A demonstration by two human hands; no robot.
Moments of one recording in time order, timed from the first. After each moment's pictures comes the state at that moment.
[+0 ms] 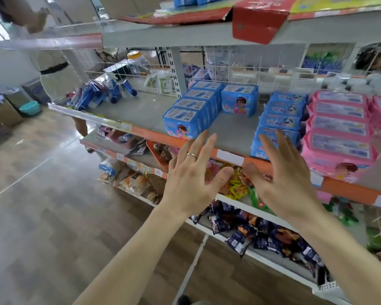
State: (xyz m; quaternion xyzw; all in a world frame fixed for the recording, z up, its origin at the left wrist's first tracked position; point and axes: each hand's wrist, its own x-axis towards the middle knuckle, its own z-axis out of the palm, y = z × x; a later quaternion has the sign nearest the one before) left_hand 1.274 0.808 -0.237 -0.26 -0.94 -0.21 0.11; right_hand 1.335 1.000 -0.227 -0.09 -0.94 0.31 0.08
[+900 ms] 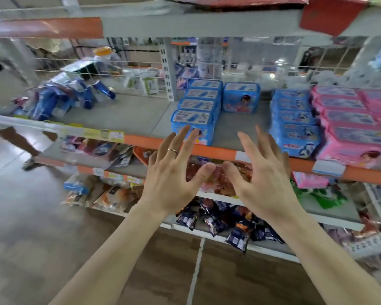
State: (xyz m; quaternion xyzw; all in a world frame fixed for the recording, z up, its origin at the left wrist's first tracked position) left_hand 1.163 0.660 -0.241 -0.34 -0.90 -0.24 0.09; right_hand 1.263 0.833 -0.231 -0.15 -0.93 0.27 0.18
